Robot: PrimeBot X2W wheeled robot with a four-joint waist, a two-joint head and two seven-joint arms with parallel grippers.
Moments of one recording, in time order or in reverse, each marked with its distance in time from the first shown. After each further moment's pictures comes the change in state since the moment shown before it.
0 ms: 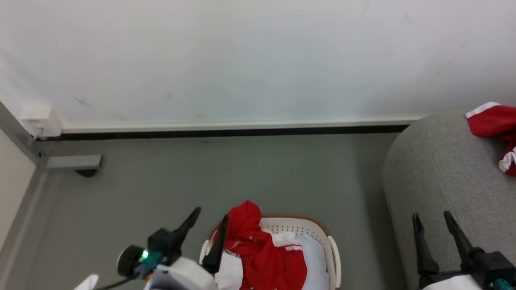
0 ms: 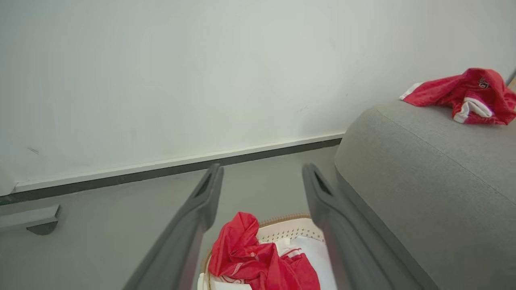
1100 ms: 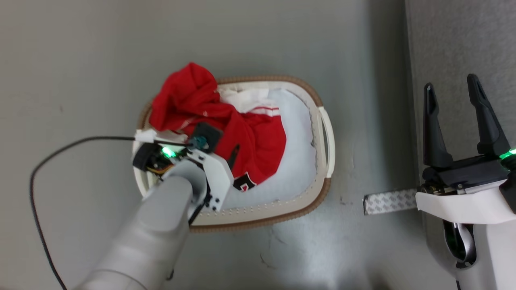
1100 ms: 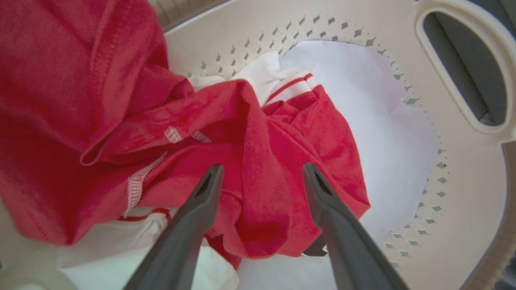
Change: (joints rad) left arm -0.738 -0.044 -0.331 0.732 0.004 0.028 0.133; right arm -0.339 0.000 0.052 -0.289 -0.030 0.000 0.000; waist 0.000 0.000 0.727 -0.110
